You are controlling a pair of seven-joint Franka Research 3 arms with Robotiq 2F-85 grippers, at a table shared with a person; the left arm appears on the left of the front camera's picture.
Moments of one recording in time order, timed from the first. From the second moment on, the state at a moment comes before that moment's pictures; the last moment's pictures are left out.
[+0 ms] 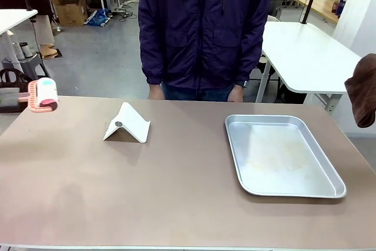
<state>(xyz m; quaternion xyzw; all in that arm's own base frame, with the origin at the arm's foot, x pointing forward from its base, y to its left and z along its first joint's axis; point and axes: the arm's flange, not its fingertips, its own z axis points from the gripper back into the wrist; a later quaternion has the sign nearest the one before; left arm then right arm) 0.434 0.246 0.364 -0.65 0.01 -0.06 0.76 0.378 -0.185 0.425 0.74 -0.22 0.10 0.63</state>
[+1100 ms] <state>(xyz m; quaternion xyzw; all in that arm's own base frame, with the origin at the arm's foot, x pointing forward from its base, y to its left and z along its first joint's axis) 0.376 0.257 0.355 -0.66 0.03 -0.09 0.74 0.378 -0.185 0.425 0.74 -0.22 0.10 0.63</state>
